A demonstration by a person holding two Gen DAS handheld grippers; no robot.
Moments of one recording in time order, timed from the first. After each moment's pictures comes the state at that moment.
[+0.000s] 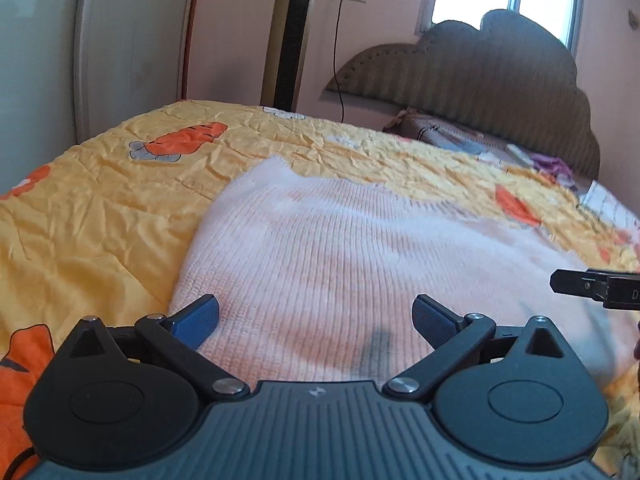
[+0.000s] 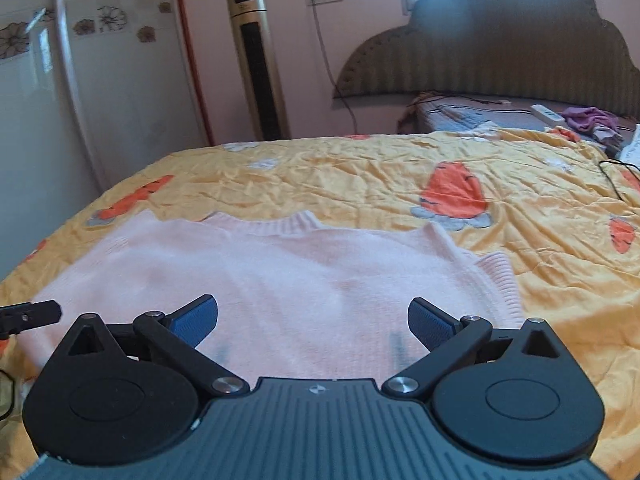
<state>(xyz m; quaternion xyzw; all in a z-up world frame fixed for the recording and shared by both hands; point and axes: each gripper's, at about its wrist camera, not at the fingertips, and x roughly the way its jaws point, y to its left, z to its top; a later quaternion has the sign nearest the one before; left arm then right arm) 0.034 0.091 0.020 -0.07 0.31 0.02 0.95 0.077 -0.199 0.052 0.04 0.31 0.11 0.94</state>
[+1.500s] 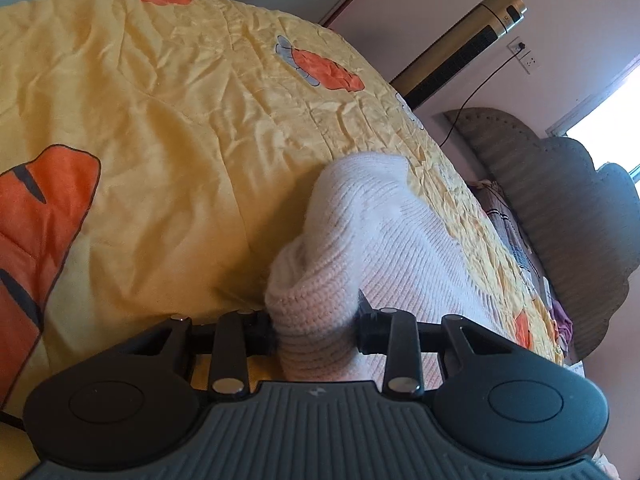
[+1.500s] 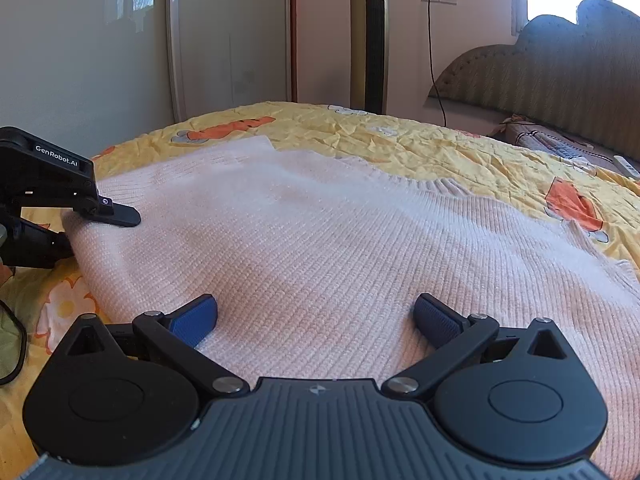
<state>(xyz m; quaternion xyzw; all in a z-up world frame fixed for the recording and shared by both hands) 0.031 0.164 -0.004 -0.40 0.32 0.12 0.85 0.053 -0.094 0.001 -0.06 0.30 0.19 0.93</state>
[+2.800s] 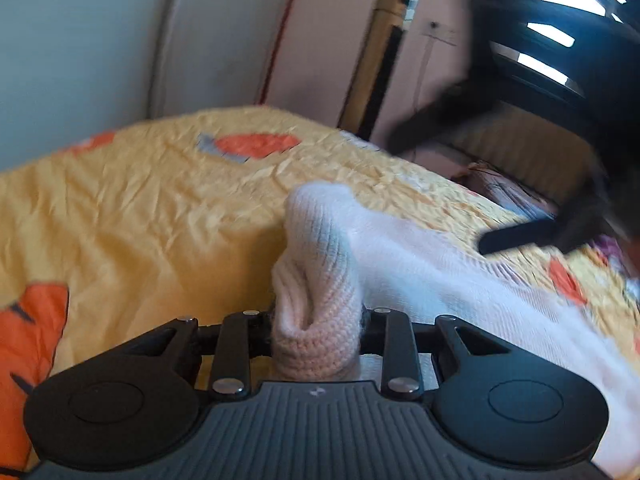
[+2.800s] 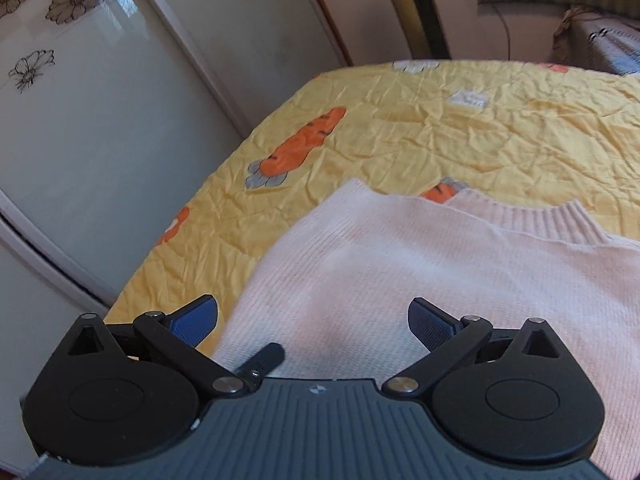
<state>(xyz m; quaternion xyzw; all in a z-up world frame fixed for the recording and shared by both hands) 0.032 0.080 0.025 -0.14 0.24 0.12 0.95 0.181 -0.027 0.090 0.09 0.47 0.28 0.83</state>
